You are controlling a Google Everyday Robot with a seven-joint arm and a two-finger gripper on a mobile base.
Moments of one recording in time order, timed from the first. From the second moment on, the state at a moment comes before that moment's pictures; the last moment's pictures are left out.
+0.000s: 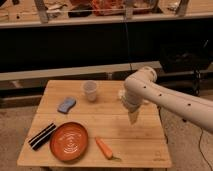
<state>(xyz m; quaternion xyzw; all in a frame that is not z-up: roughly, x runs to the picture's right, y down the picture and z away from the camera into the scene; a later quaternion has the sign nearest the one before) 0.110 0.120 0.748 -0.27 -0.14 -0.22 0.93</state>
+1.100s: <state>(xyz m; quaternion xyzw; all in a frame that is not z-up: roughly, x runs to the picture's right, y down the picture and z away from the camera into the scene) 0.213 0.076 0.781 -0.25 -0.12 -0.13 0.95</state>
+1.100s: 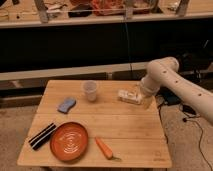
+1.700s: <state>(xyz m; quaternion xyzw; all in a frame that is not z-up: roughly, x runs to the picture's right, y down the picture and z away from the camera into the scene) 0.225 0.184 0.685 -0.27 -0.09 -0.11 0.95</state>
